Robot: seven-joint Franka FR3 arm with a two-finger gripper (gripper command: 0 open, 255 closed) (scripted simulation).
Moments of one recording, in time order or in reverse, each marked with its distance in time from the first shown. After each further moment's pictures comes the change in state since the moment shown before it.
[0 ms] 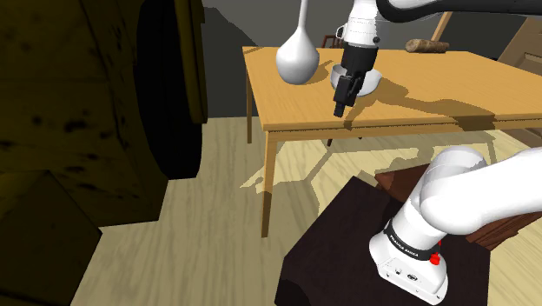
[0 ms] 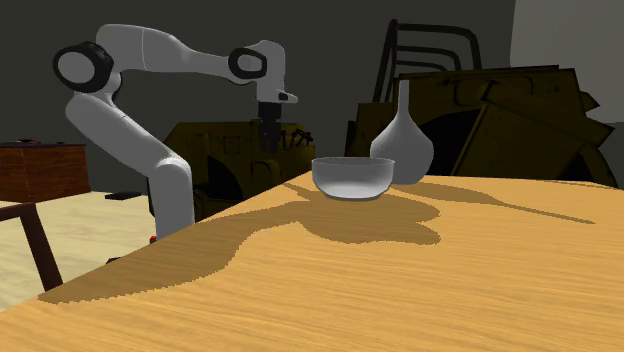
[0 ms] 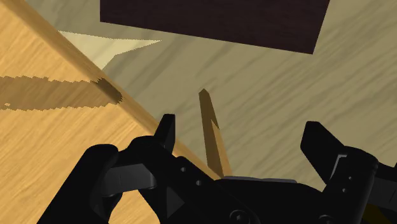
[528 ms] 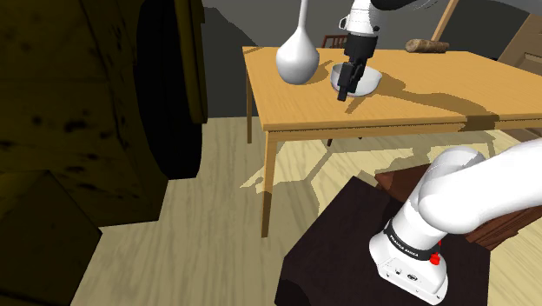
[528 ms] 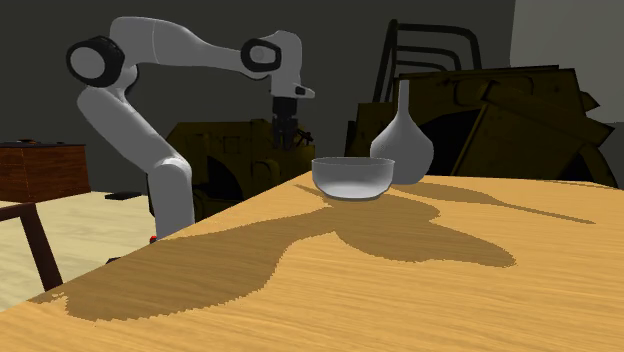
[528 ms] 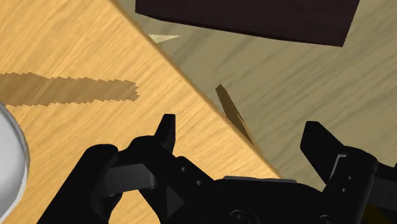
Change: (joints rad) arm -0.035 0.130 -0.119 0.118 -0.077 0.010 -0.134
